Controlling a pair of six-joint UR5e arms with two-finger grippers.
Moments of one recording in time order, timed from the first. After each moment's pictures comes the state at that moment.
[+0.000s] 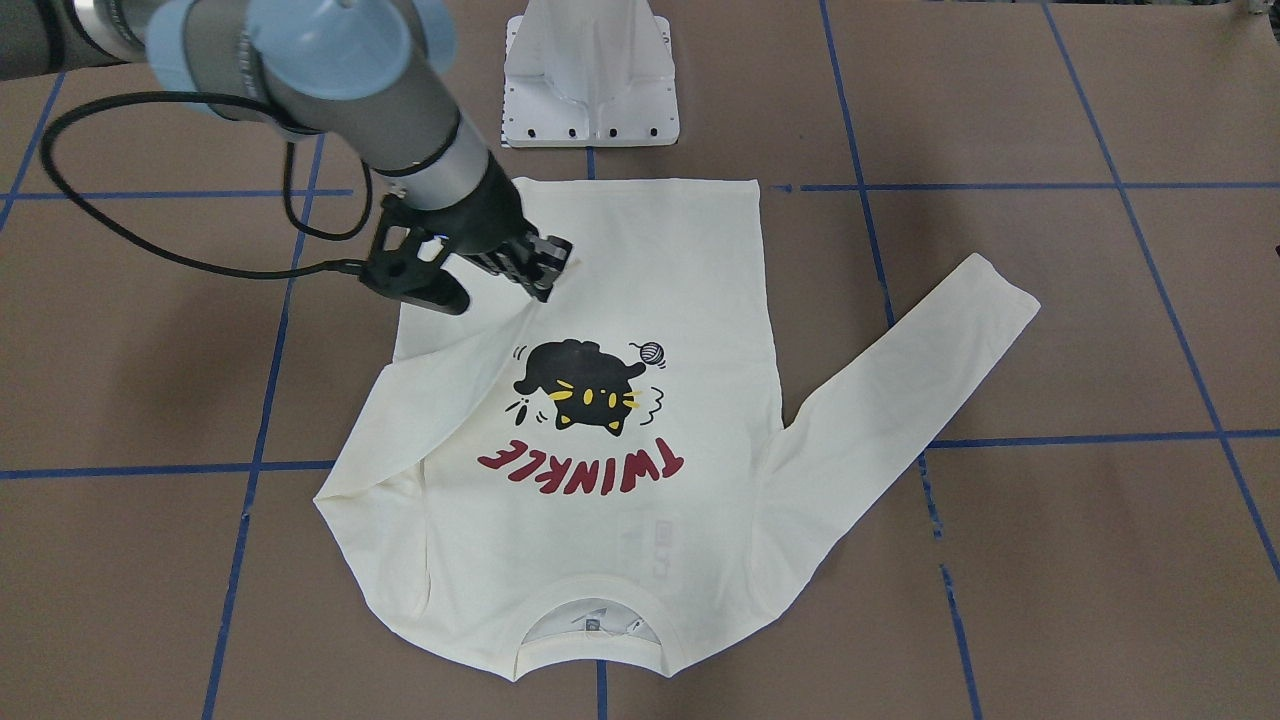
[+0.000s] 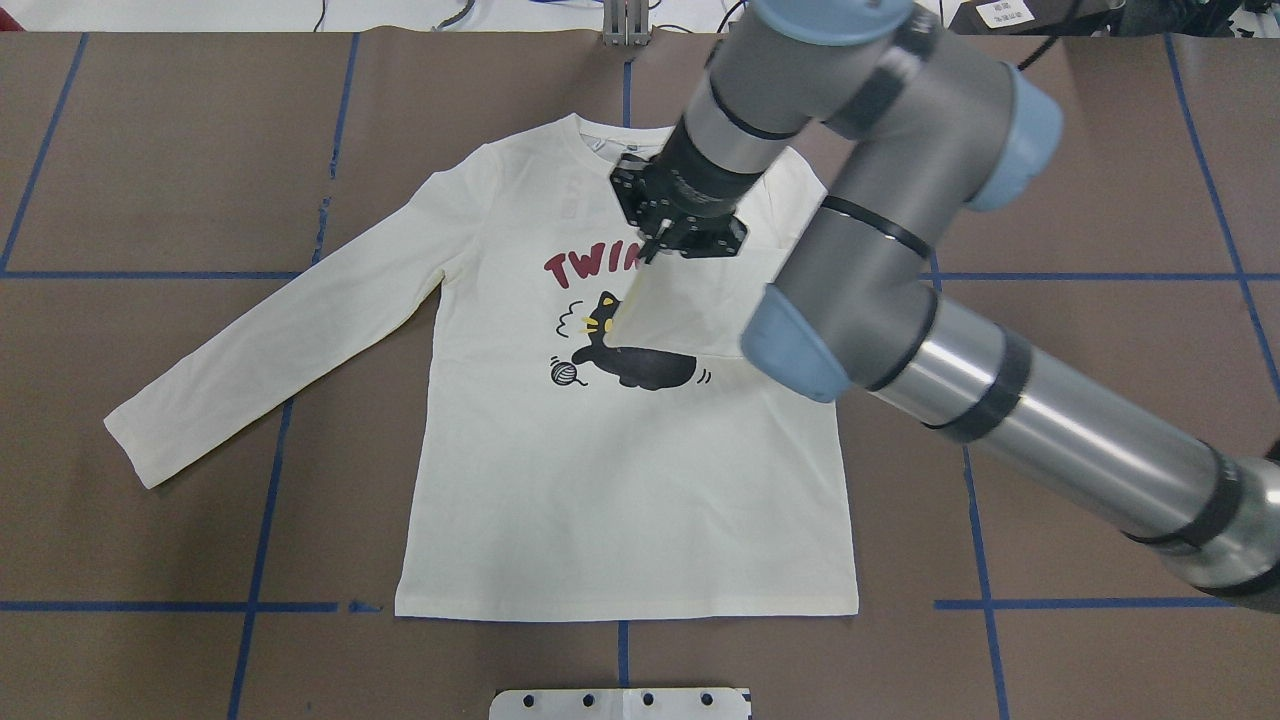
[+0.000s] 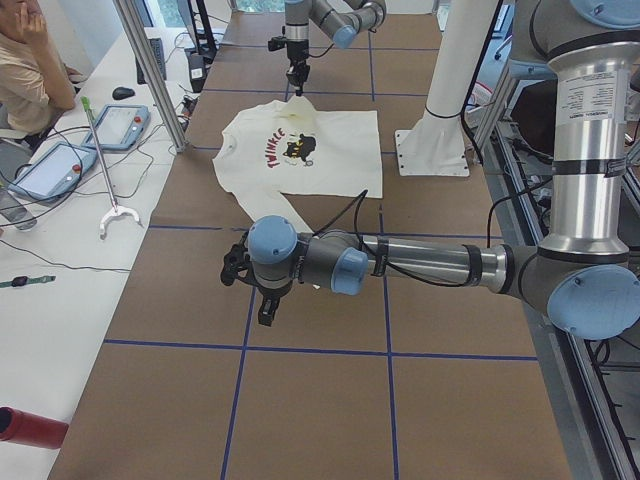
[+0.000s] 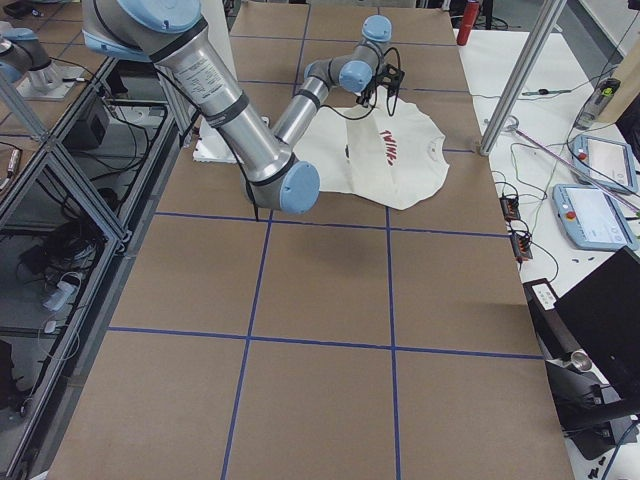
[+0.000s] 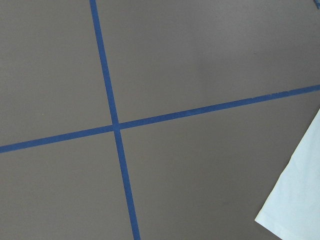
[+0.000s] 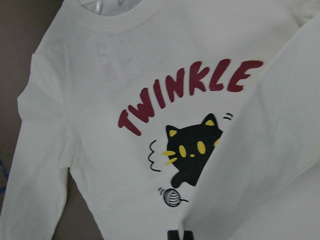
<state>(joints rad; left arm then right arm) -1.53 -1.52 -1.70 -1.75 -2.48 -0.01 0.72 -0.68 1.56 -1.49 2.16 1.65</state>
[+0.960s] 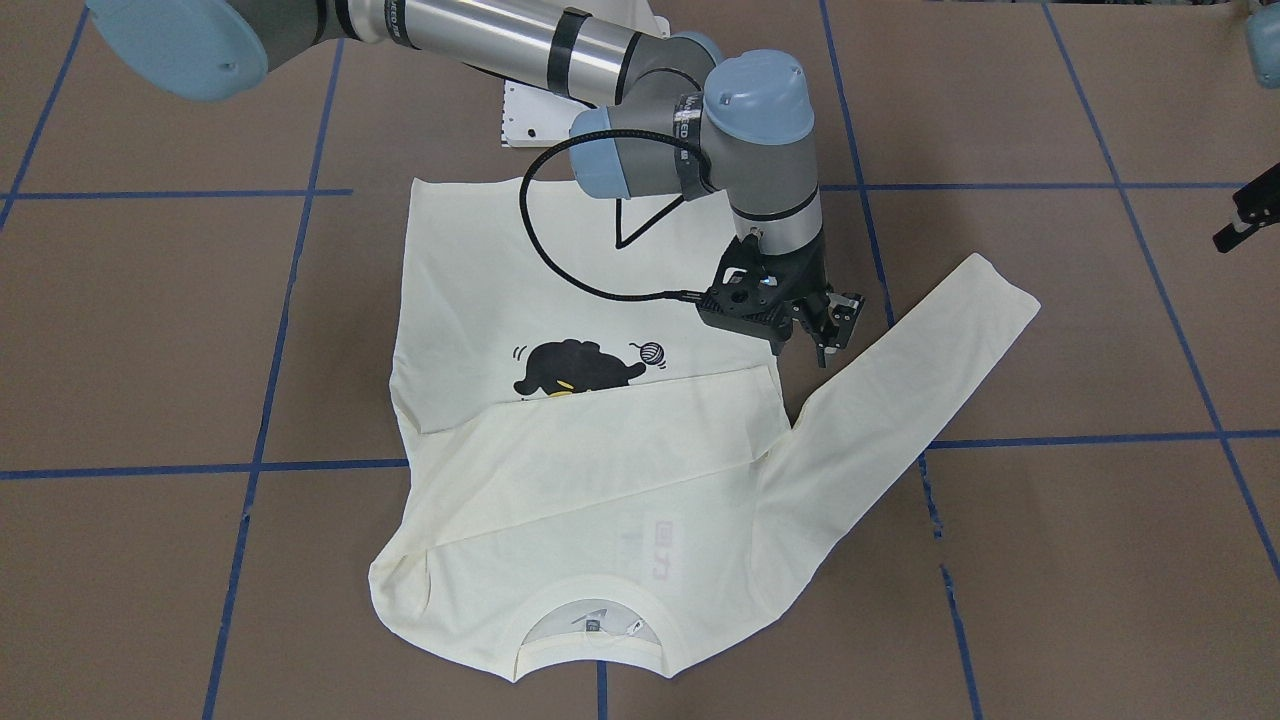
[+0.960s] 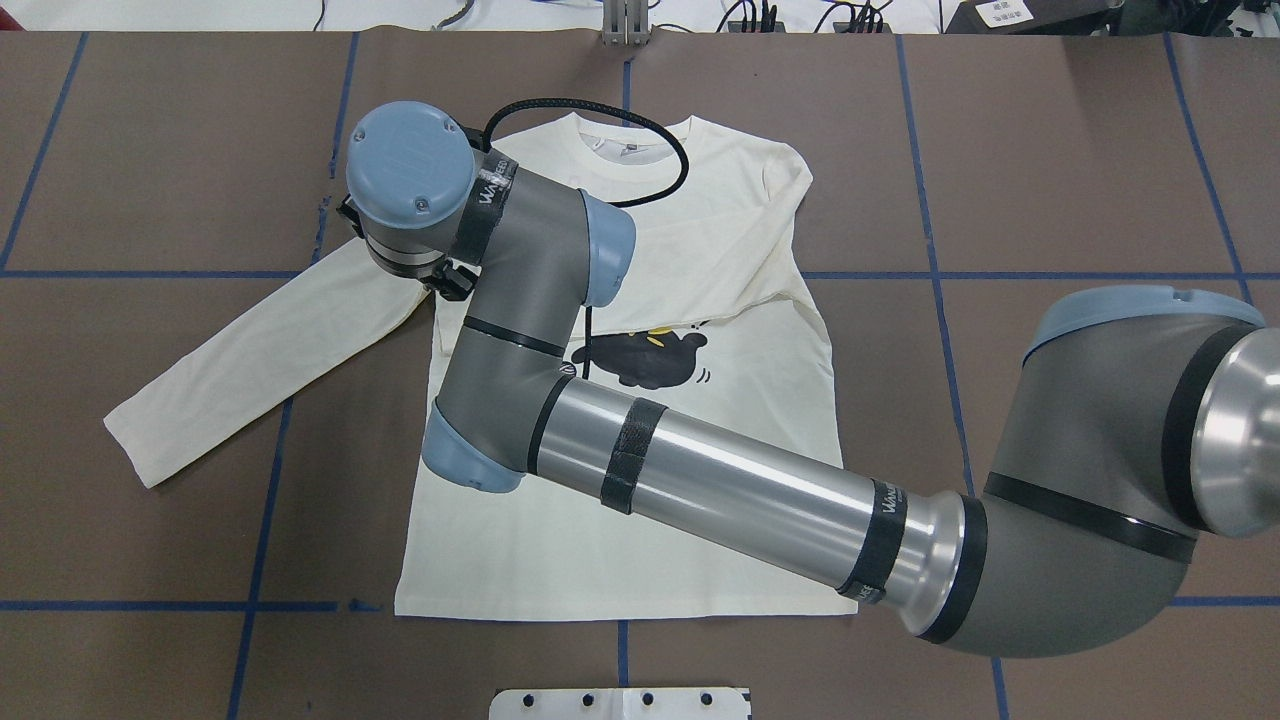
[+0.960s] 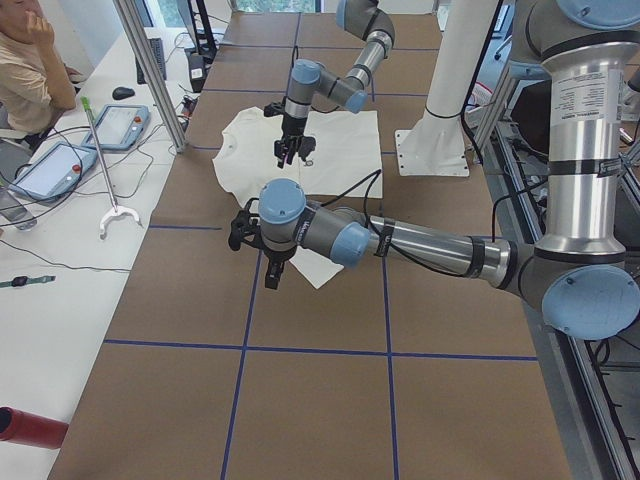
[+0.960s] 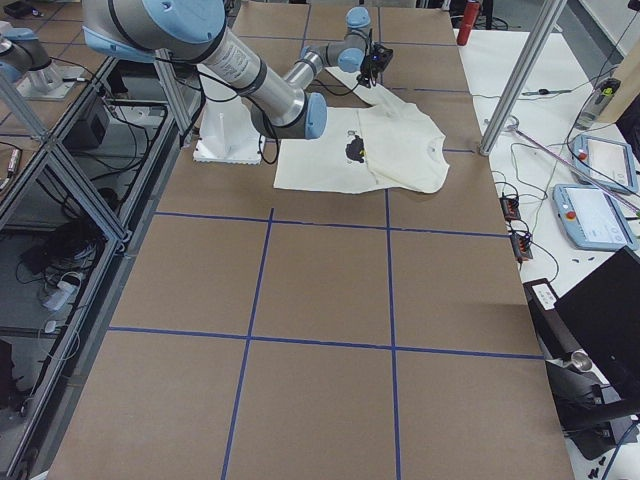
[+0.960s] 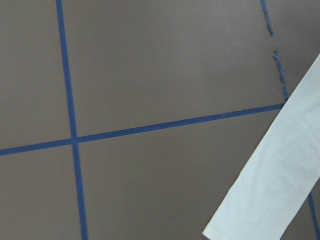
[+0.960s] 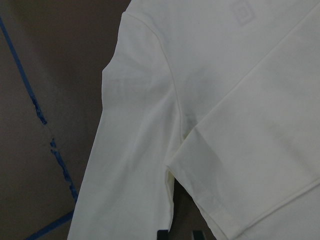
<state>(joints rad) -1.38 -1.50 -1.83 -1.86 -2.49 -0.34 0.50 -0.32 1.01 -1.14 1.75 1.88</state>
